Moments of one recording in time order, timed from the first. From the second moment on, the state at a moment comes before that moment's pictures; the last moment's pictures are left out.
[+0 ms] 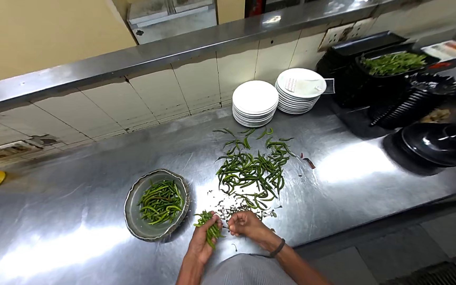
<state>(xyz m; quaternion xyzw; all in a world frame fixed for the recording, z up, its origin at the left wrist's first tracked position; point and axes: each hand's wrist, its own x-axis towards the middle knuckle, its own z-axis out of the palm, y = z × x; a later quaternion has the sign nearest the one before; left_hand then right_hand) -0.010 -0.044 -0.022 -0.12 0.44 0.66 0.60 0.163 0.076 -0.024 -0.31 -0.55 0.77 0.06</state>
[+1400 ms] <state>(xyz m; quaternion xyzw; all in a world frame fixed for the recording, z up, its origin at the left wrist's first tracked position) -0.001 -0.030 -0.005 -0.02 0.50 0.63 0.59 0.158 0.091 0.011 -0.37 -0.51 0.77 0.12</state>
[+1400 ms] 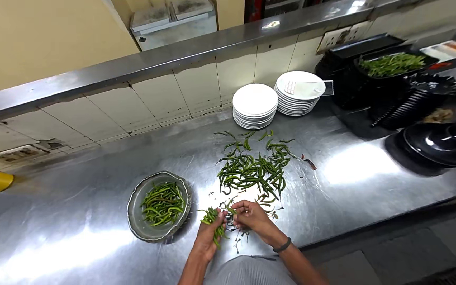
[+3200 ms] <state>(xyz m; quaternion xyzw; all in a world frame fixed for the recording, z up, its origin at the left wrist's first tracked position) 0.005 -0.050 -0.020 0.03 0.52 0.62 0.59 0.160 0.089 -0.011 -0.33 -0.46 0.82 -0.02</state>
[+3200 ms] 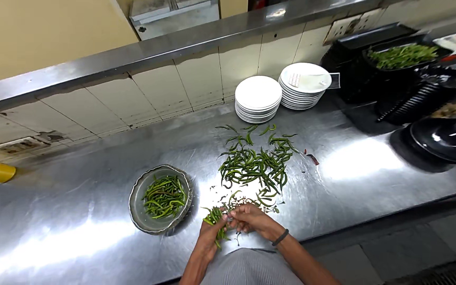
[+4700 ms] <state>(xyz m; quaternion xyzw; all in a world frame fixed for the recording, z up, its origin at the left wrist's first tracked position) 0.000 -0.039 -0.023 0.02 0.57 0.61 0.55 0.145 0.091 -0.007 -0.36 -0.47 0.80 0.05</state>
